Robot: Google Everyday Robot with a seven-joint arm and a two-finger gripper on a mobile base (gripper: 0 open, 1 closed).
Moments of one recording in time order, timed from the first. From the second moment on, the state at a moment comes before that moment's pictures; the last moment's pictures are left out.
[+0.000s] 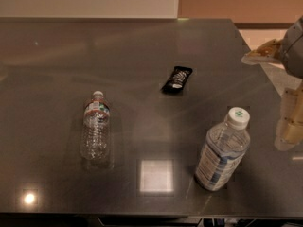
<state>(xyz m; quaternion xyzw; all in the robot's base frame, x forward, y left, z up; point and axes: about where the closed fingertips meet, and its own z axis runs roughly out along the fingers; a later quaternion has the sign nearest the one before) 0.397 -0.195 0.972 -0.70 0.69 0.05 0.16</state>
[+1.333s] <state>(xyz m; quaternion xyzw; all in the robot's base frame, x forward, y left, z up) 0.349 -0.145 0.935 -0.75 0.60 0.20 0.18</state>
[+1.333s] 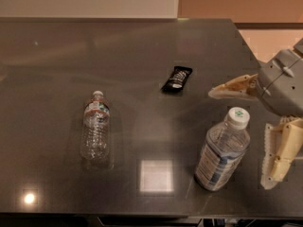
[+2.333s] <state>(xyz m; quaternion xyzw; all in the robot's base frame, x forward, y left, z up) 0.344 -0.128 0.943 -0.75 0.59 0.24 0.20</state>
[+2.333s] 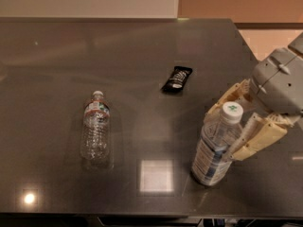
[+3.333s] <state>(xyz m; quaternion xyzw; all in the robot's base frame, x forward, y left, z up) 0.384 -0.051 0.976 -0.75 0.58 0.23 0.21</state>
